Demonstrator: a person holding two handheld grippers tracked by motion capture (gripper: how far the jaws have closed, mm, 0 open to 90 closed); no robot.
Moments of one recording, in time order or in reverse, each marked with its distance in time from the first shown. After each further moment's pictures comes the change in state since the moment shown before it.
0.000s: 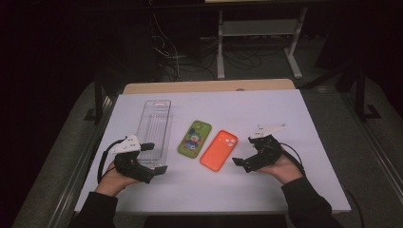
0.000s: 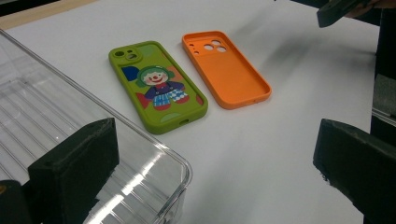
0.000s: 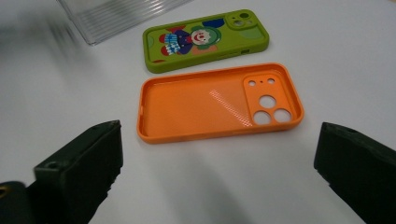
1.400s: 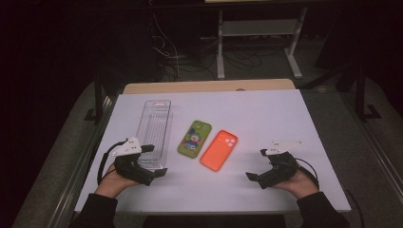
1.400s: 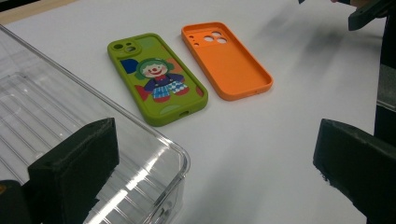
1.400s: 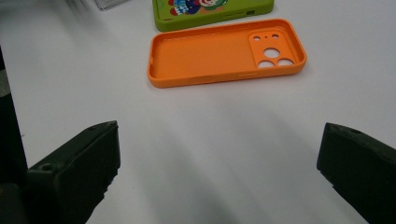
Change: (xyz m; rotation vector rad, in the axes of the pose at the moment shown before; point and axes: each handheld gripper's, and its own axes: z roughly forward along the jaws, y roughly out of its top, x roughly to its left) left arm -0.003 -0.004 0.002 0.008 0.010 0.013; right arm 0.000 -0.051 -0.026 -0.011 0.014 -0.019
